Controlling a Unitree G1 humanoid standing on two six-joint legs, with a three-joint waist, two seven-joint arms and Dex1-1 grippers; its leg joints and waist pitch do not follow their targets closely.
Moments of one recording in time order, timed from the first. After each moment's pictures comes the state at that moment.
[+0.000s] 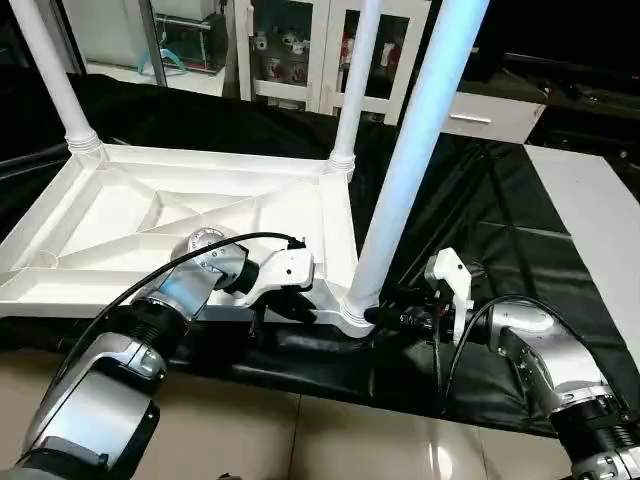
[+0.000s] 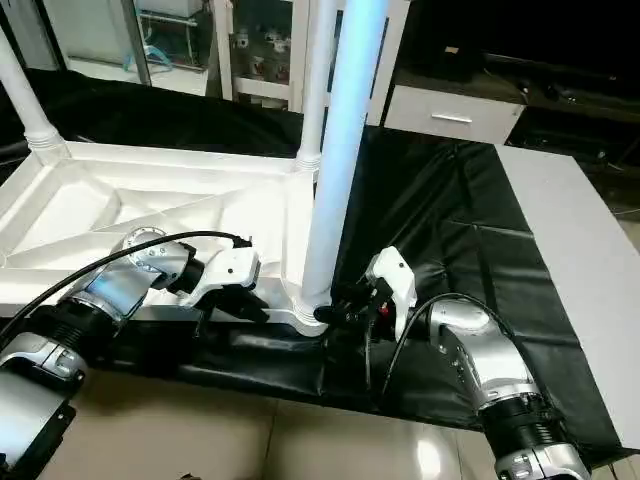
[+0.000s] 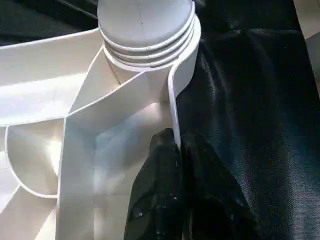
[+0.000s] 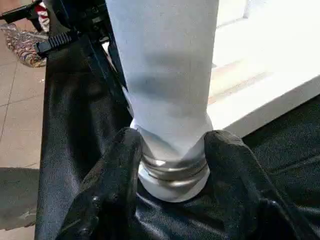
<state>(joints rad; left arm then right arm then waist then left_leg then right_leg) -0.78 0.38 -0.41 0.77 0.20 -0.09 -1.34 -0.35 -0.41 0.16 0.36 0.27 0.22 1.04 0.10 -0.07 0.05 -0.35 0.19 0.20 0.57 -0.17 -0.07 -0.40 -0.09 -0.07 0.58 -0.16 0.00</state>
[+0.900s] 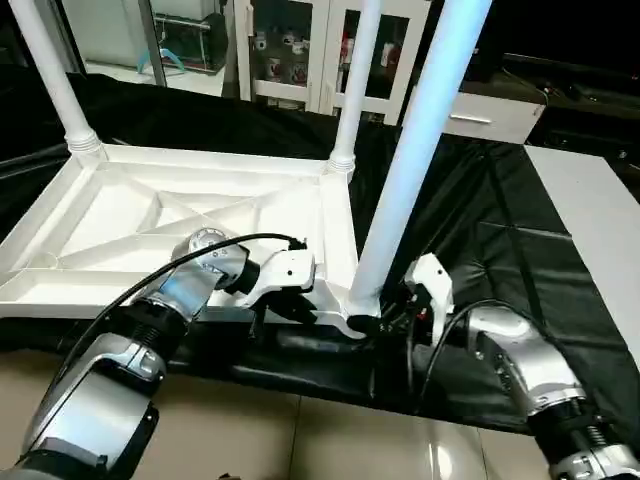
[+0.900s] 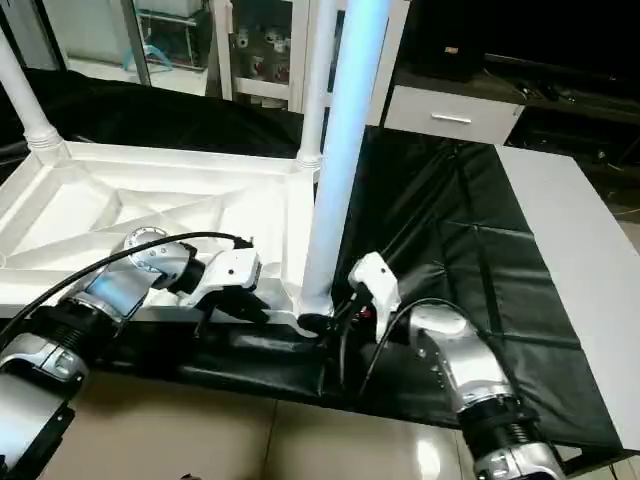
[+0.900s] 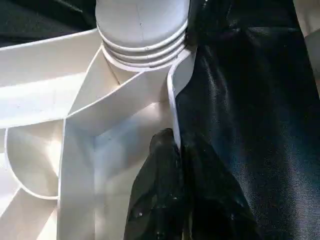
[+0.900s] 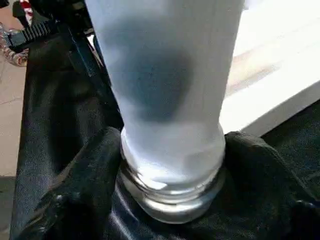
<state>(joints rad) -0.77 0.38 -0.42 0.74 0.20 -0.07 -1.34 -0.36 -0.33 0.19 0.41 0.22 0.19 0.98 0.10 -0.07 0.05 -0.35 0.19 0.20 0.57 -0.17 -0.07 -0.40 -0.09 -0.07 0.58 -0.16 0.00</state>
